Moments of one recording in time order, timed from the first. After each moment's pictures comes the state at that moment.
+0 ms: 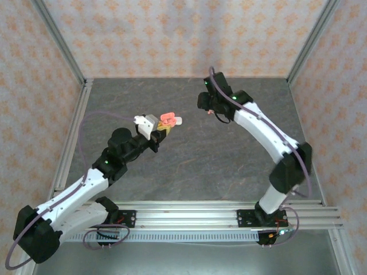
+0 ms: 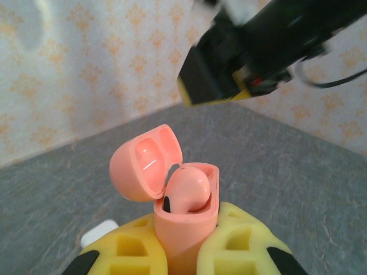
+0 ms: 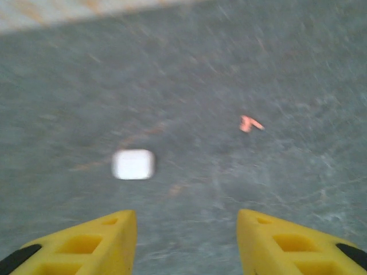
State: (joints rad) left arm -0.54 0.91 0.60 0.19 0.16 -0.02; right arm 0.54 1.72 1.65 -0.80 0.17 0.50
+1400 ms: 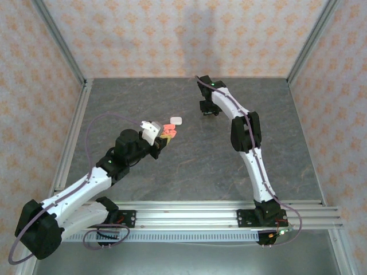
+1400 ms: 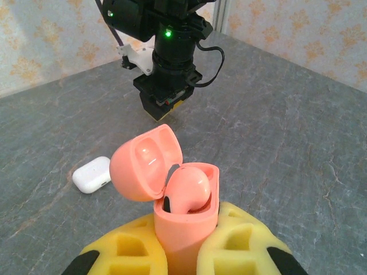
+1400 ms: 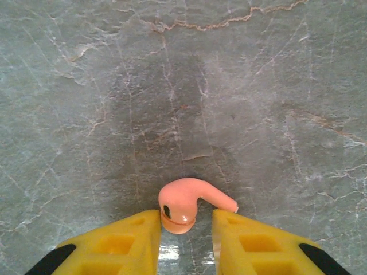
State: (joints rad) left arm -0.54 0.97 0.58 0.07 0.17 -0.01; right arm 0.38 2.56 2.36 -1.14 0.14 0.27
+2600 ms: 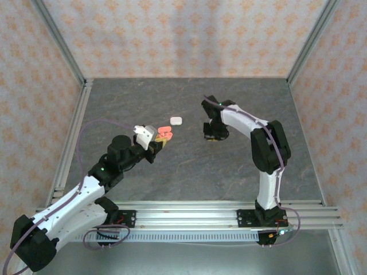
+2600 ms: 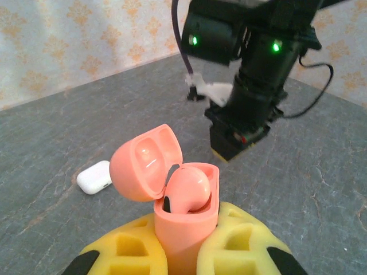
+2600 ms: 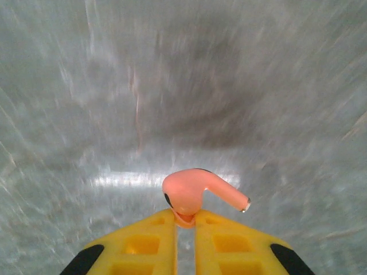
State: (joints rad) left arm -0.54 0.82 0.53 0.03 0.18 -0.01; right arm 0.49 1.95 1.45 -0.96 -0.06 0.54
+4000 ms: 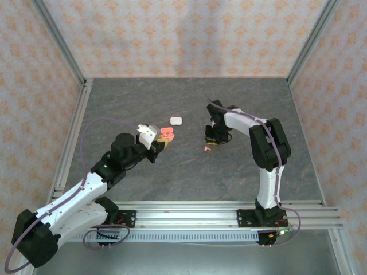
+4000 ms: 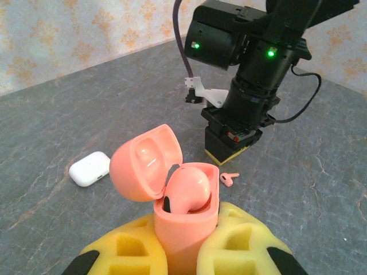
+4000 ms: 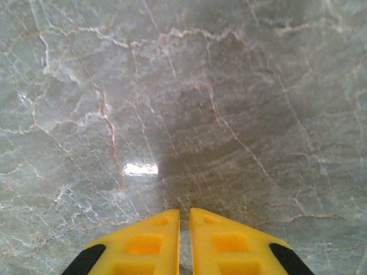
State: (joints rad) left arm -0.54 0.88 0.54 0.02 0.19 -0.01; right arm 0.42 1.98 1.35 -0.80 -0.19 0.53
